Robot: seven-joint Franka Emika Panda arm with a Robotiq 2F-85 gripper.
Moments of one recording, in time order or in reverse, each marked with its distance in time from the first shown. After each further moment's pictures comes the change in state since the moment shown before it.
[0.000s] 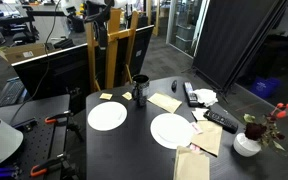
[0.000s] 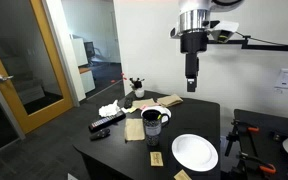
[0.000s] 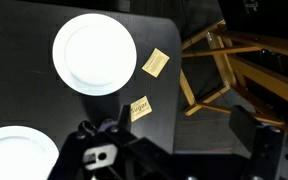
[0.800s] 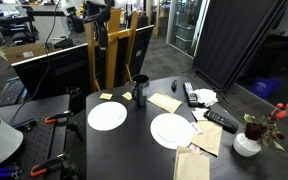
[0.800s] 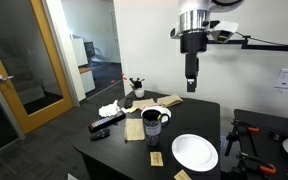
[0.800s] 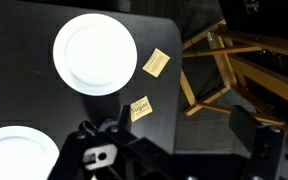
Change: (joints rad) arm -0.003 0.002 0.002 0.000 -0.002 0.001 0.000
